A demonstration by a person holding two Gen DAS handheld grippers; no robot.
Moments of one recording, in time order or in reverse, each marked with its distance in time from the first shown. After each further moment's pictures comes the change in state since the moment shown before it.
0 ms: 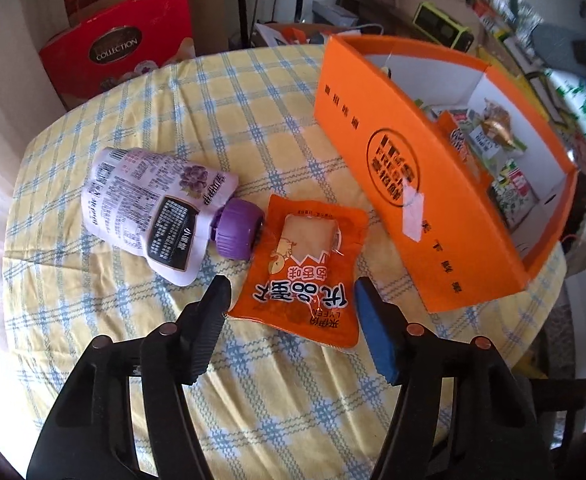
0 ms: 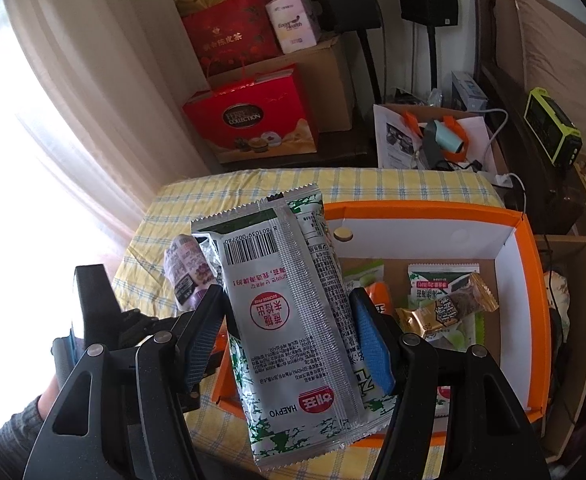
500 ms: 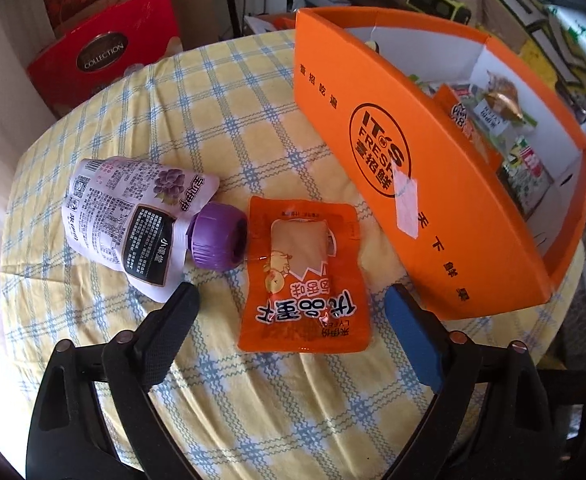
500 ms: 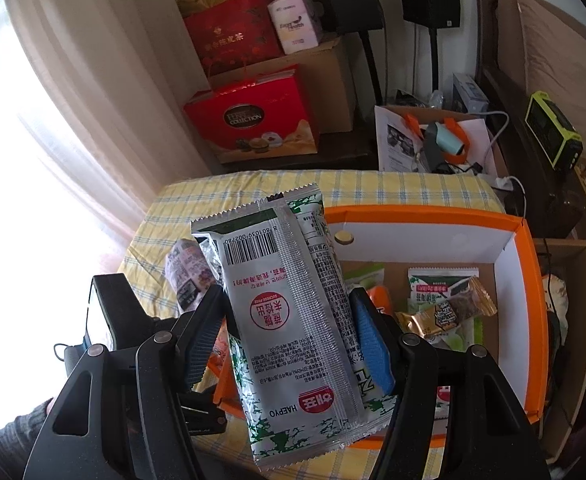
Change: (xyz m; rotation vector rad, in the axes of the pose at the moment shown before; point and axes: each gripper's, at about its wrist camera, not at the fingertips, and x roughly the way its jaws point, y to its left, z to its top) left arm 0.026 -0.024 0.001 0.054 0.034 0.056; right arm 0.002 0.001 0.001 -0.009 0.004 0.003
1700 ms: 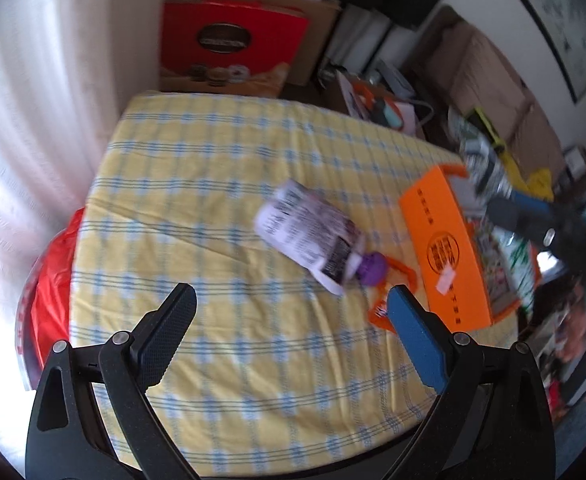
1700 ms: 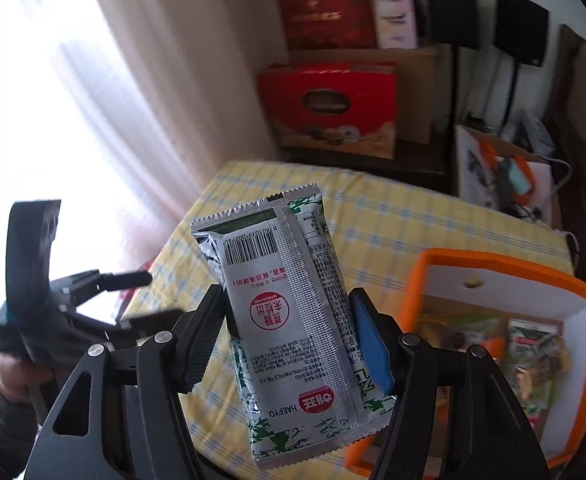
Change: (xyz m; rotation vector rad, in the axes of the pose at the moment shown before) left arm -0.084 0.141 -0.011 -0.368 -0.104 -0.136; right arm 0.045 0.107 0.019 -0.175 0.042 0.049
